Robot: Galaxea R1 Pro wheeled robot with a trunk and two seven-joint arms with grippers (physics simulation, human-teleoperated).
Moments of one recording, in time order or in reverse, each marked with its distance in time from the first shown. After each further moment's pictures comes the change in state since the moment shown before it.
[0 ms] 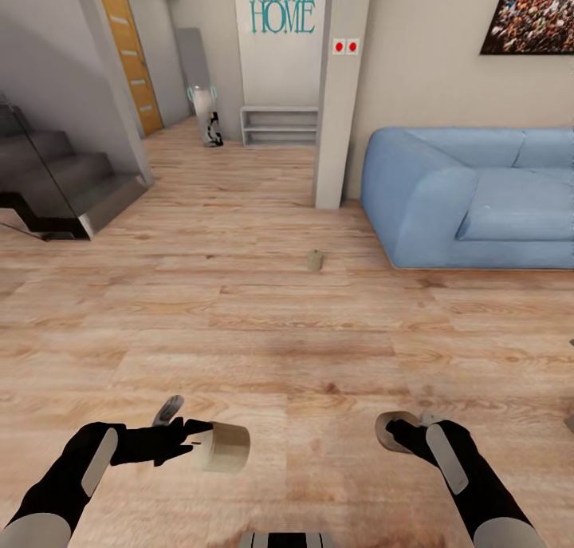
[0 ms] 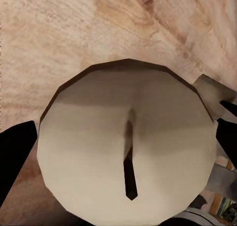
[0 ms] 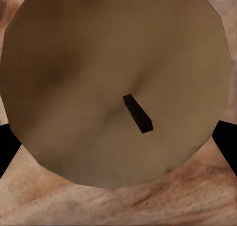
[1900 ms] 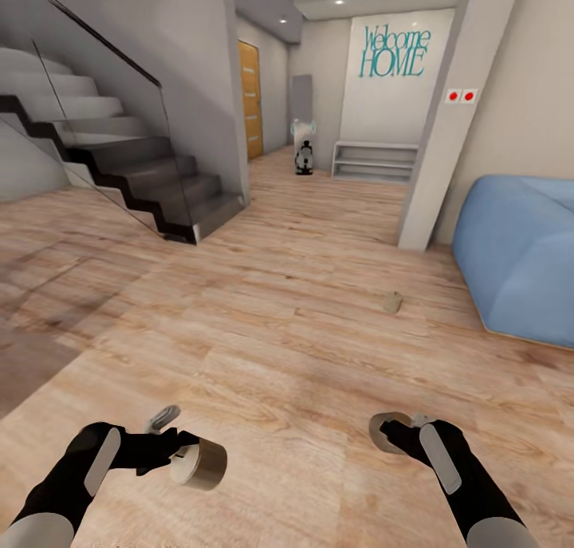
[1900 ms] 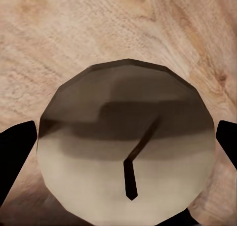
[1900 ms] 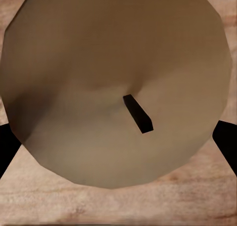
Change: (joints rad) left arm 0.000 -0.010 0.000 -0.002 0.005 -0.033 0.334; right arm -0.001 0.022 0.009 0.000 0.003 0.005 -0.006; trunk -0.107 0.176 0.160
